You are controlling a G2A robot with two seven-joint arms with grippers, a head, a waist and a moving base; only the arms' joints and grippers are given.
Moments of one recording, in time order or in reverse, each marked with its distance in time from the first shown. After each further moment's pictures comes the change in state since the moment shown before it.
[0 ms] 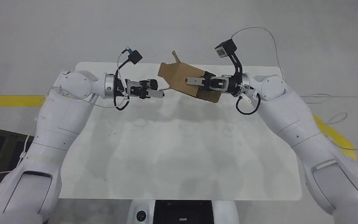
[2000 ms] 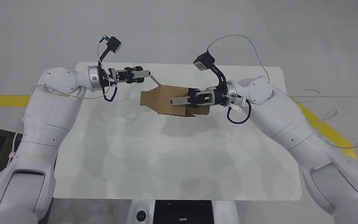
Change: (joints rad) left arm -0.030 0.027 -0.045 0.092 -0.048 0.076 0.100; right arm 0.010 -0.001 -0.092 -0.137 0.033 0.080 0.080
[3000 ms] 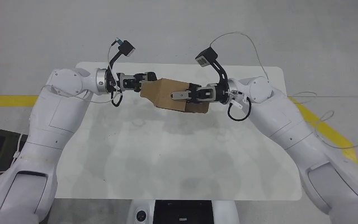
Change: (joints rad) left arm 0.019 -0.002 0.041 -0.105 -0.116 -0.072 -0.104; right arm -0.013 -0.028 0.042 0.043 0.048 0.003 0.004
